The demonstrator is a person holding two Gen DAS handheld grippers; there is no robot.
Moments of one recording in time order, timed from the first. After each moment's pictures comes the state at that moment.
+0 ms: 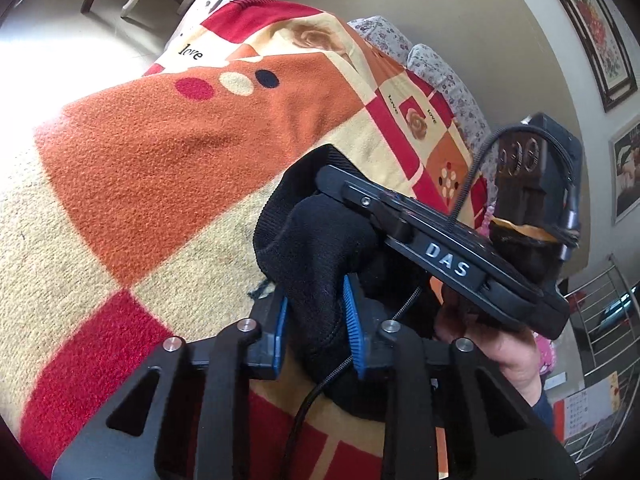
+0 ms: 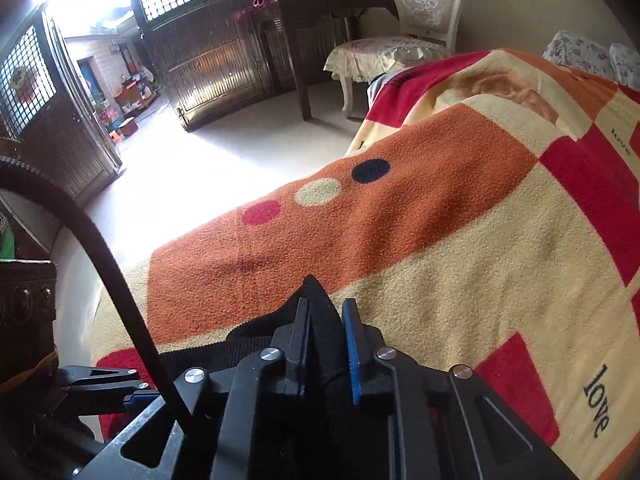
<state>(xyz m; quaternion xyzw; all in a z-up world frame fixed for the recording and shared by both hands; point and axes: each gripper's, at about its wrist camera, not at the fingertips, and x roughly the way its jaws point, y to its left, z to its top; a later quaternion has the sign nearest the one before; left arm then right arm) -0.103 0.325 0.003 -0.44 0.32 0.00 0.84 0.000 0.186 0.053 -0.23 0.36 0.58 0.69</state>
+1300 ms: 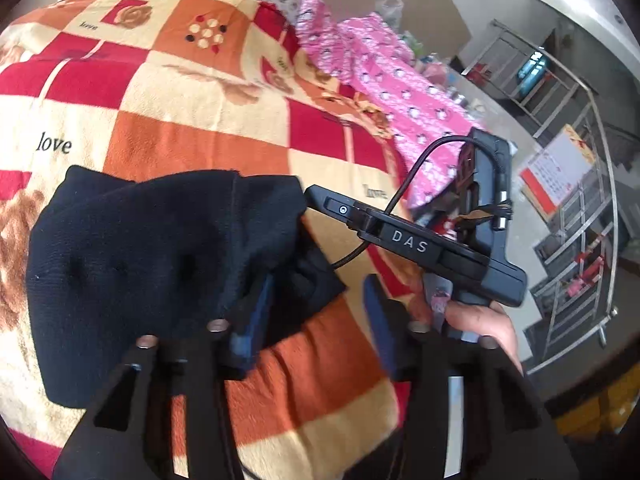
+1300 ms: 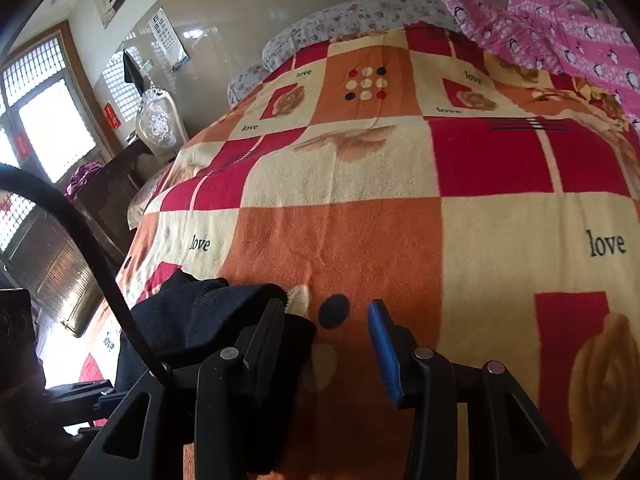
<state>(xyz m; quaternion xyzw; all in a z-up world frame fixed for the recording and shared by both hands) -0.047 0.016 0.094 -0.17 0.39 -0.32 0.84 0.021 -0.251 0.091 0.06 0.37 0.27 0.89</state>
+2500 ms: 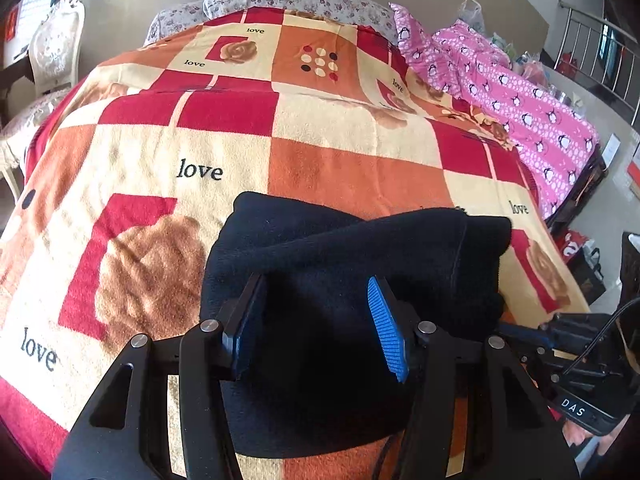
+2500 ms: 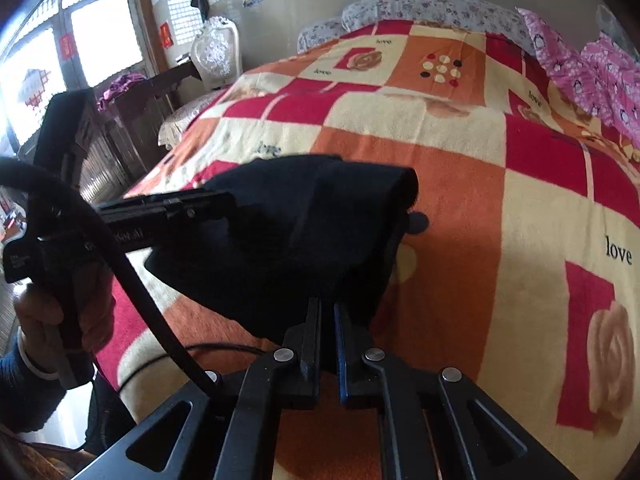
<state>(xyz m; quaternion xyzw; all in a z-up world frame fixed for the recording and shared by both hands) -0.031 0.063 0.057 -0.07 0.38 -0.10 0.92 -0.059 -0.208 0.051 -0.07 0.40 0.31 0.86</state>
